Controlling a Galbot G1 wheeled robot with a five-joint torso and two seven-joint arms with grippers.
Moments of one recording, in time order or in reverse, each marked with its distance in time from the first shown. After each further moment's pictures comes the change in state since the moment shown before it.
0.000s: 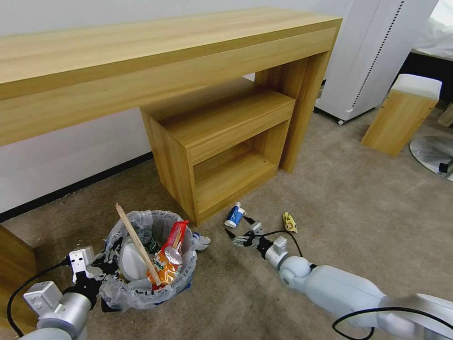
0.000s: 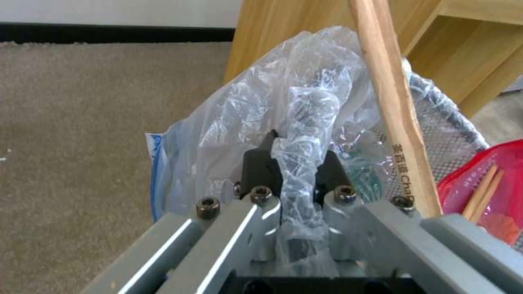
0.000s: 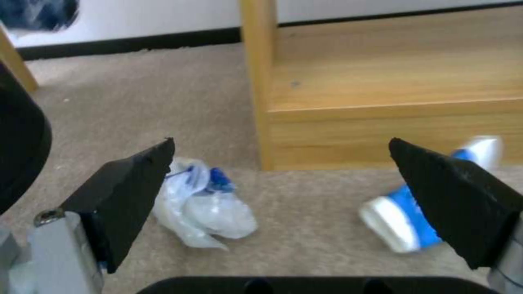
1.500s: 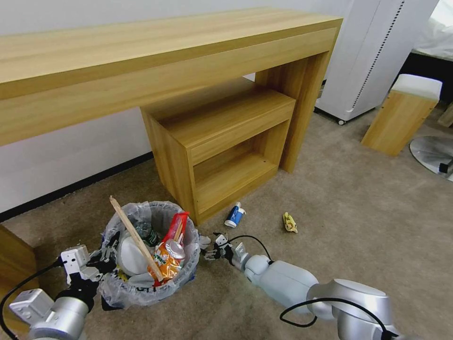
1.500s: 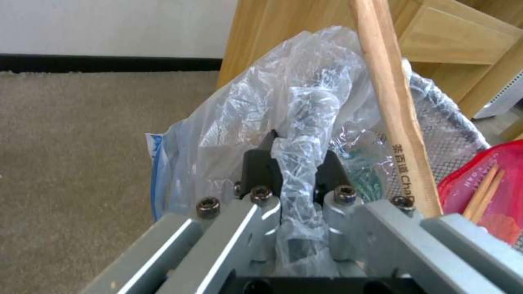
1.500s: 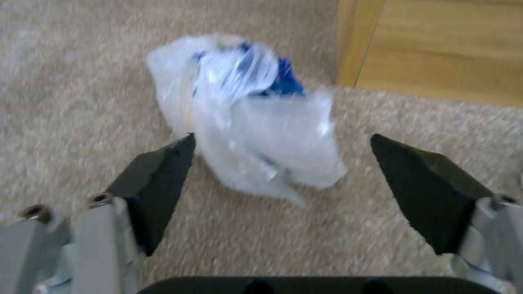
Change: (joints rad) left arm 0.059 -0.055 -0.023 -0.099 0.008 -0.042 0.025; right arm 0.038 0.342 -0.042 -0.457 -0.160 -0.120 -0.052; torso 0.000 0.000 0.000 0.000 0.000
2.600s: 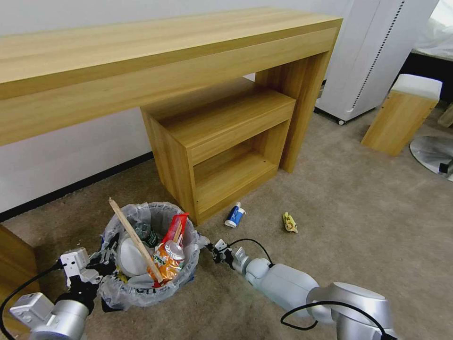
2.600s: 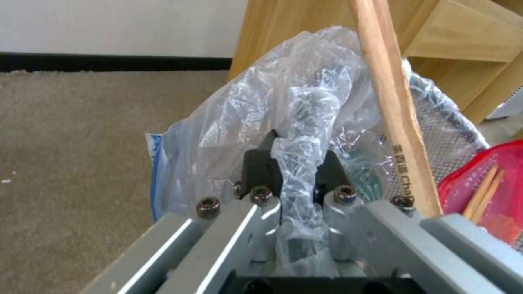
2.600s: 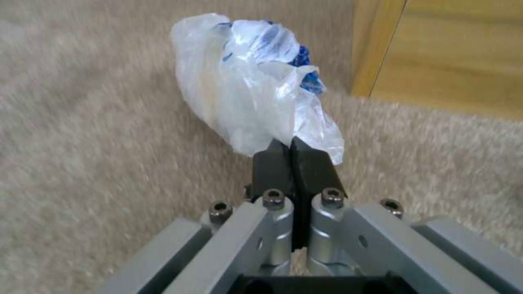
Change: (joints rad) left arm -0.005 -0.011 -0.002 0.037 0.020 -0.024 0.015; right arm -0.014 -0.037 0.020 0.047 -0.027 0.039 -0.037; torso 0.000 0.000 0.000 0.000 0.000
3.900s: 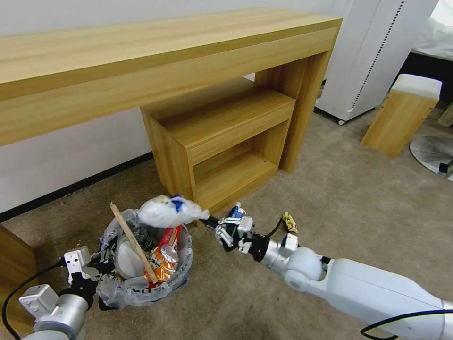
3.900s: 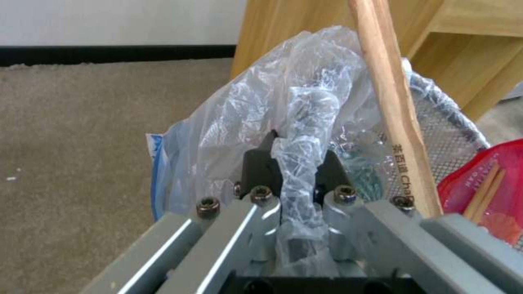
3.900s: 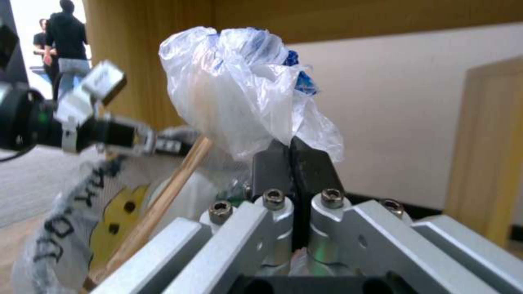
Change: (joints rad) left arm -0.032 0.062 0.012 0.047 -0.007 0.021 -0.020; right arm 0.018 -0.599 0.033 1.119 0.060 0.147 -0.003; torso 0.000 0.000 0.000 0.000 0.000
